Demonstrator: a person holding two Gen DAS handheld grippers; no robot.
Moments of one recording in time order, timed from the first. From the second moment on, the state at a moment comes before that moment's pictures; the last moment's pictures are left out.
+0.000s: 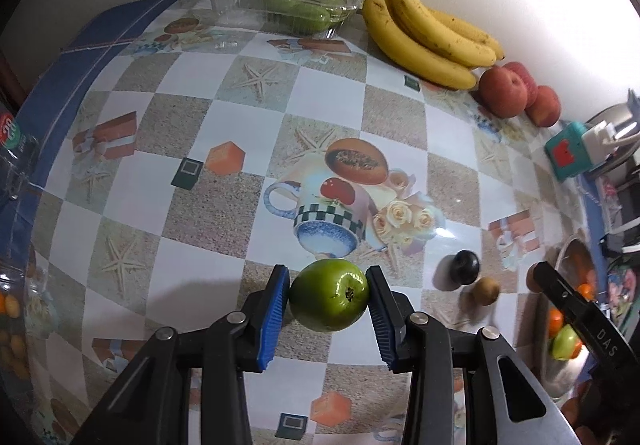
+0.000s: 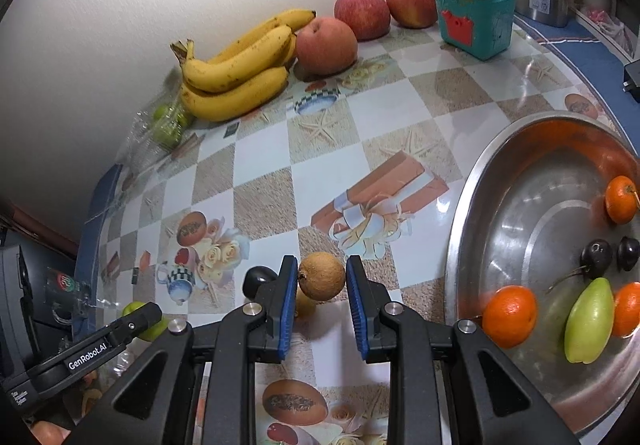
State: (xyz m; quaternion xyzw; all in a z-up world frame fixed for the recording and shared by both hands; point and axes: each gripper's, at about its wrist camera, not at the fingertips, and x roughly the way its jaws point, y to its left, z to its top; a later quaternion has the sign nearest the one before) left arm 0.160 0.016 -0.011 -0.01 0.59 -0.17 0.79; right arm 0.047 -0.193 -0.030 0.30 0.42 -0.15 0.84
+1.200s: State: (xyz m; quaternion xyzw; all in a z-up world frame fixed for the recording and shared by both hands) left arm 0.107 -0.059 0.051 0.04 0.53 -0.25 0.81; right arm -0.029 -0.269 0.008 0.36 0.36 -0.25 0.83
